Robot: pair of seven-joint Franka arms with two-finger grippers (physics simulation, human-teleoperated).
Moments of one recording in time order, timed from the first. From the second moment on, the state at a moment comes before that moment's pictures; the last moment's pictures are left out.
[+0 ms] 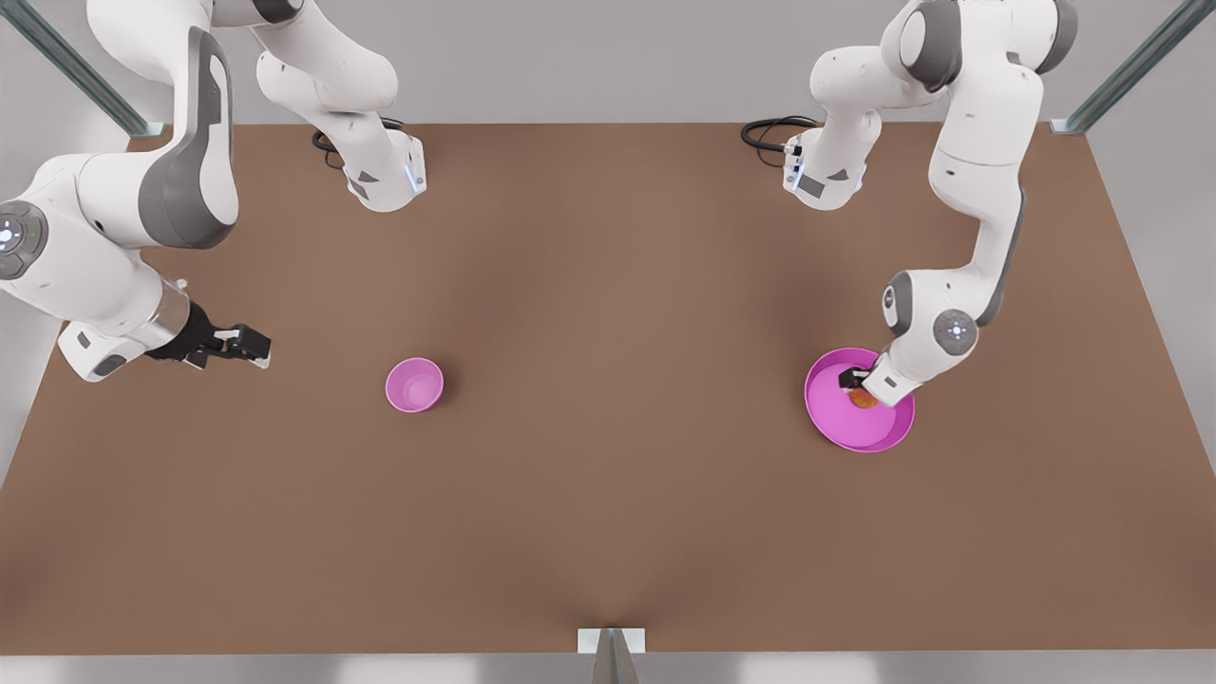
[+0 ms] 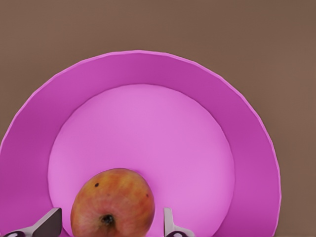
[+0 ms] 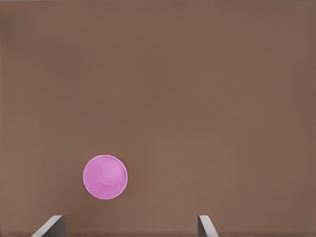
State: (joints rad) left arm 0.01 0.39 0.00 -2.27 -0.02 2.62 0.06; right arm -0.07 0.16 0.09 -1.50 0.01 1.64 0.02
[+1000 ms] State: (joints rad) left arm 0.01 0.30 -0.16 -2.02 -0.11 2.49 0.08; right arm -0.08 0.16 0.08 -1.50 0.01 1.64 0.01
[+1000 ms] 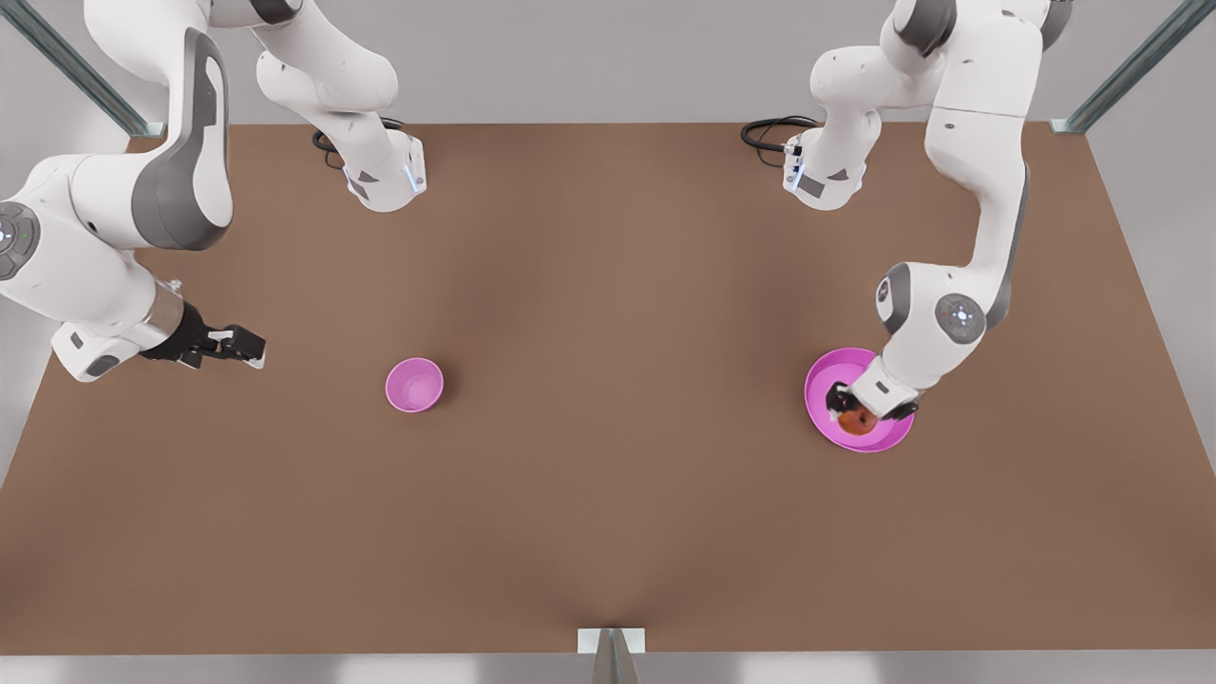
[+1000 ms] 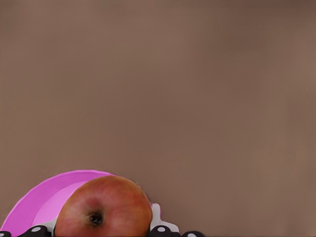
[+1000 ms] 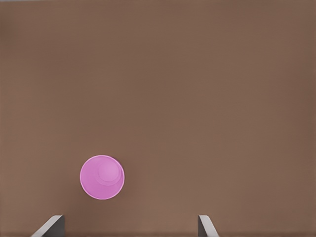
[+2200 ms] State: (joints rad) left arm -0.33 1.06 -0.53 -1.09 -1.55 2.29 1.78; right arm -0.07 0.53 0.32 -1.74 1.43 1.87 -0.29
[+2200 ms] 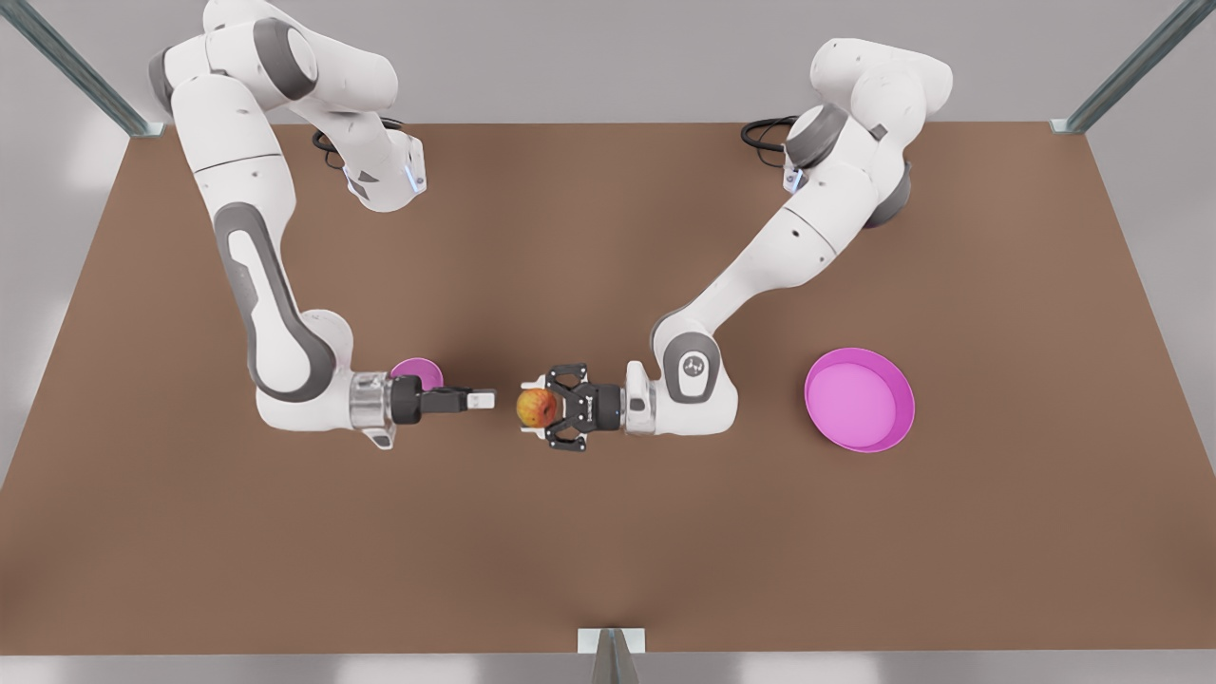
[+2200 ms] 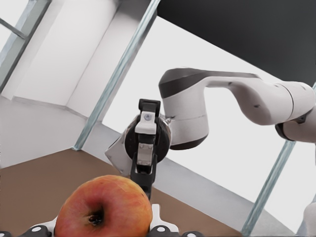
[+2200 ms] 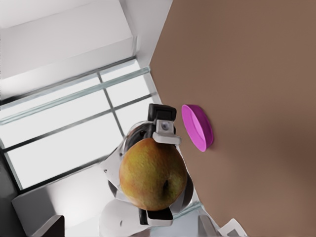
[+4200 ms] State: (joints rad) left arm 0.13 0.80 -0.52 -1.17 -0.77 2.03 2.09; right arm -0.22 0.44 0.34 -1.89 1.01 2.08 -0.52
